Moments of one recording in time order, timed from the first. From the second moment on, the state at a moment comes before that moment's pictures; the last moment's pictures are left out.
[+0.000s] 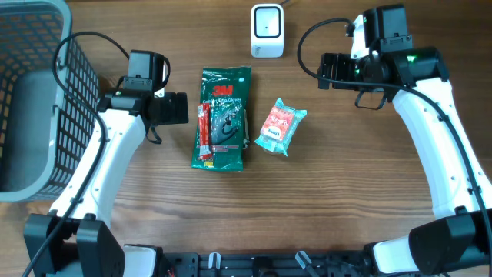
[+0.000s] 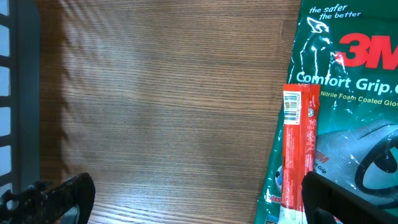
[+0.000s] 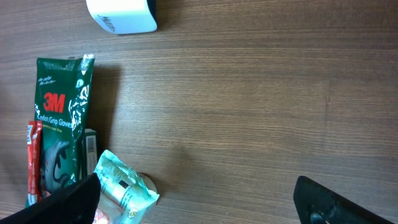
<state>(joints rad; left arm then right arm) -0.12 1.54 1.18 -0.82 -0.16 -0.16 0.17 1.63 1.56 -1.00 -0.08 0.20</state>
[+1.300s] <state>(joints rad) -0.12 1.54 1.18 -0.82 -0.16 -0.16 0.20 1.60 1.49 -1.09 -0.36 0.22</state>
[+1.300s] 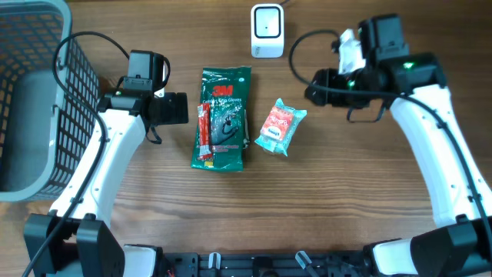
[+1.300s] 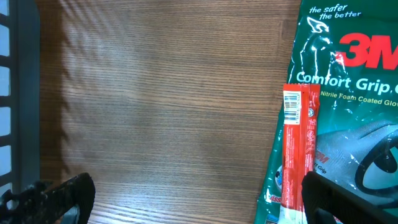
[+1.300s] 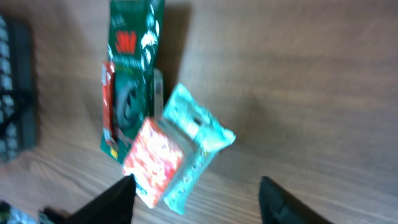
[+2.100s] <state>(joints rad) -0.12 1.54 1.18 -0.82 -0.16 -0.16 0.37 1.60 1.20 -0.82 -0.40 0.42</state>
